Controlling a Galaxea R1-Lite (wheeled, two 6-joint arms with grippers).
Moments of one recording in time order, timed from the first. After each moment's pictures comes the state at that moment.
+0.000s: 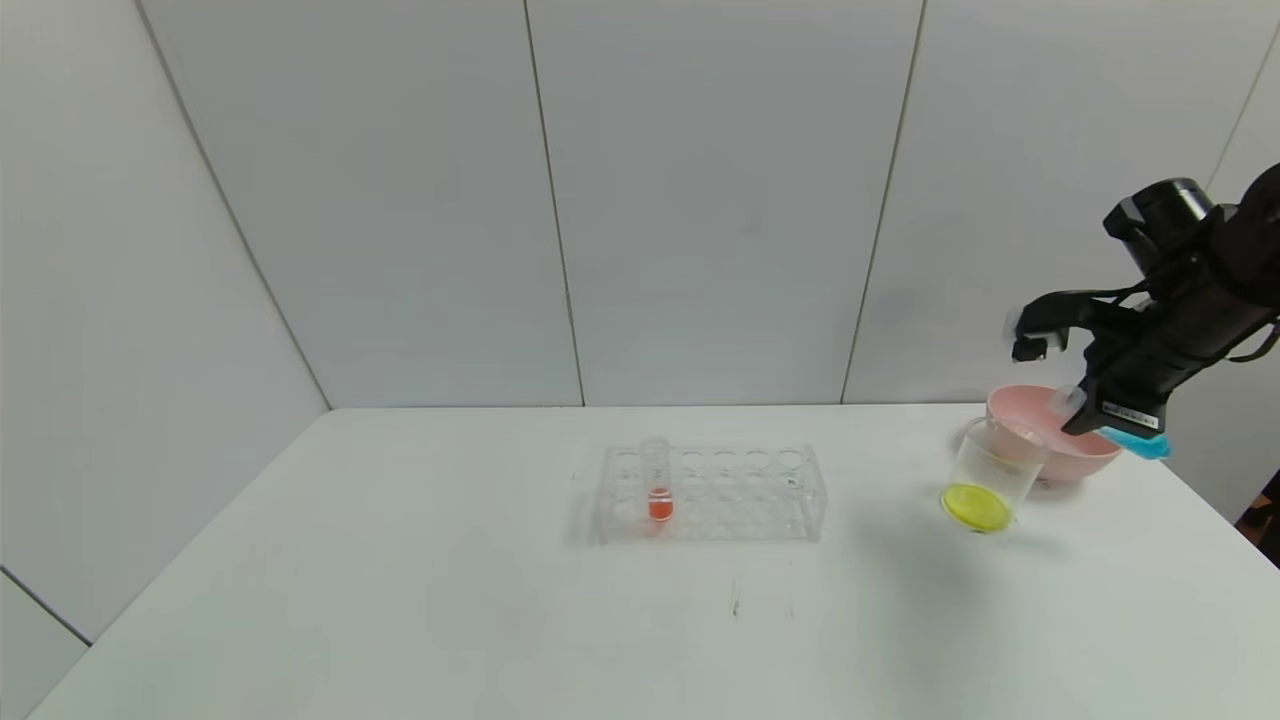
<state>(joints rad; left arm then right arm) 0.00 0.00 0.00 0.00 0.00 0.00 -0.05 2.09 -2.00 0.97 -0.05 -1.09</state>
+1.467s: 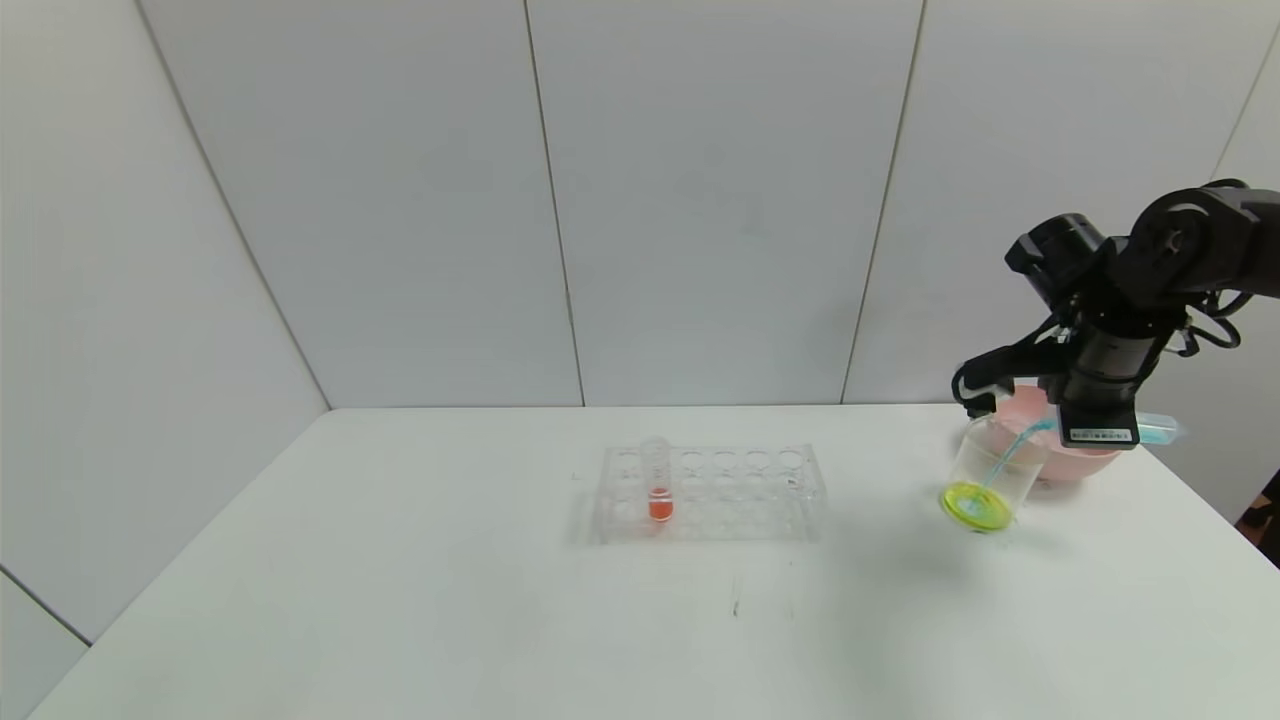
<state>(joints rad) 0.00 0.00 0.00 0.00 0.00 0.00 0.10 2.15 -2.00 0.98 -0.47 -1.19</state>
